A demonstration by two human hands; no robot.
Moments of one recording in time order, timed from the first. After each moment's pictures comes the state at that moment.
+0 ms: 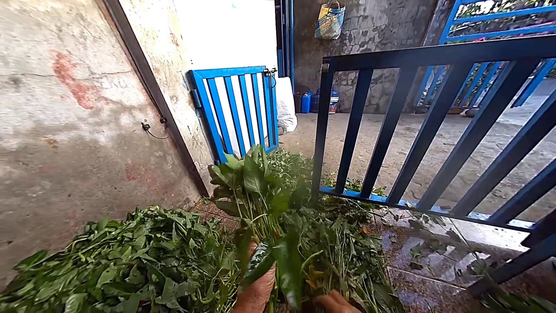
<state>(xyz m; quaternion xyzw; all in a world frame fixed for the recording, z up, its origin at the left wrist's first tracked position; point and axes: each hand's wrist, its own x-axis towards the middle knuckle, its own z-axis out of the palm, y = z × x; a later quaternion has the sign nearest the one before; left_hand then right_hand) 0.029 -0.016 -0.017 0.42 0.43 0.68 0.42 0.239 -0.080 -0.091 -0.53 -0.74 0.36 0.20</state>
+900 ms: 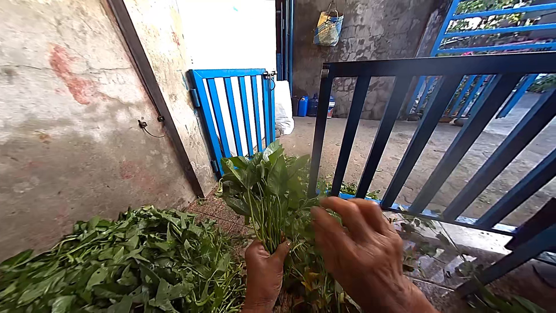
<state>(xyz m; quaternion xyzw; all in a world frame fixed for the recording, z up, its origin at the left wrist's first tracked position) 0.046 -0.010 -0.010 0.43 0.44 0.69 0.39 0.212 -0.028 0.086 -0.40 -0.74 -0.31 0.45</state>
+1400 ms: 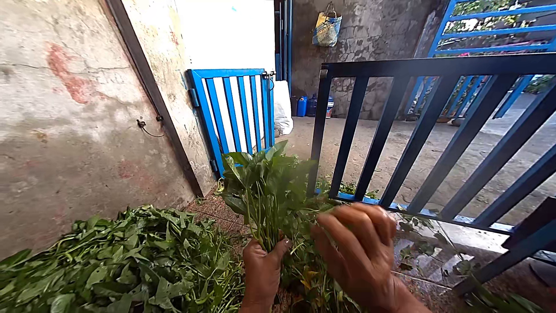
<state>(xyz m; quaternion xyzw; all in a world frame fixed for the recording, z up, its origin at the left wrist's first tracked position) 0.045 -0.014 -0.007 0.40 0.42 0.70 0.42 0.217 -0.025 0.060 -0.34 -0.71 -0.29 0.54</state>
